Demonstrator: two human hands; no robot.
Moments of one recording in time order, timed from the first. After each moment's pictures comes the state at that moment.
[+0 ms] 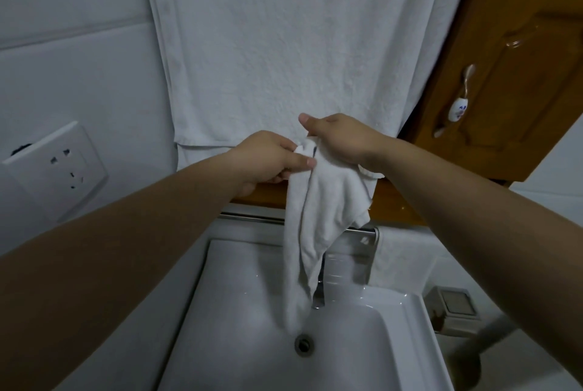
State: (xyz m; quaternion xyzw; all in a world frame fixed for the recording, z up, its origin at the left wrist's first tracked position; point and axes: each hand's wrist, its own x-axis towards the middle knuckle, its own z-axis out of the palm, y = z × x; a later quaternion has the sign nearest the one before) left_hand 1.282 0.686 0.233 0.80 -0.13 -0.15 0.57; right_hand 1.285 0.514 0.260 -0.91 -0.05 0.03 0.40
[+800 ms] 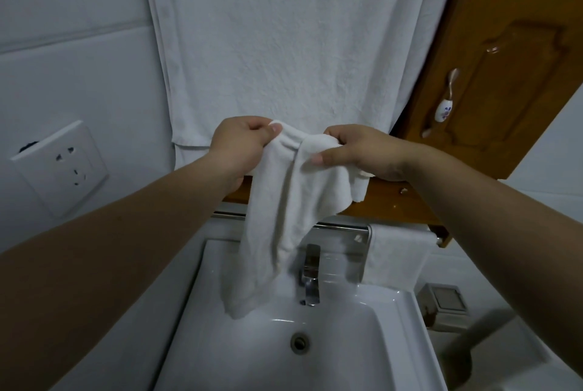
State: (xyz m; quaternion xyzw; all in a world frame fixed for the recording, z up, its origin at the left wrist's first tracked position) left_hand 1.287 0.699 0.230 0.74 -0.07 0.05 0.66; right_hand 1.244 0.485 0.270 -0.90 -0.11 0.10 0.40
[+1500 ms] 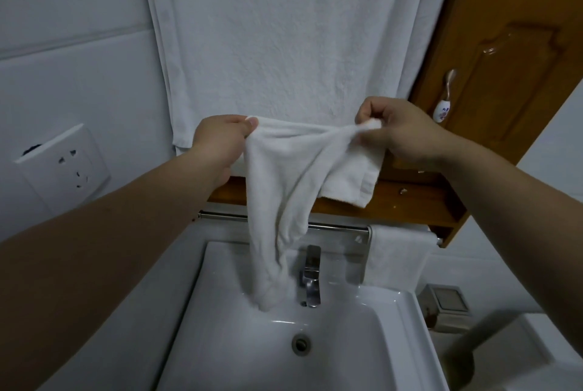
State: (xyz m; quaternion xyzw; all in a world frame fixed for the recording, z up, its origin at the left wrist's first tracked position) left_hand 1.302 0.717 0.234 0.73 0.05 0.04 0.68; right_hand 1.235 0.444 0.288 -0.91 -0.14 -0.07 0.38
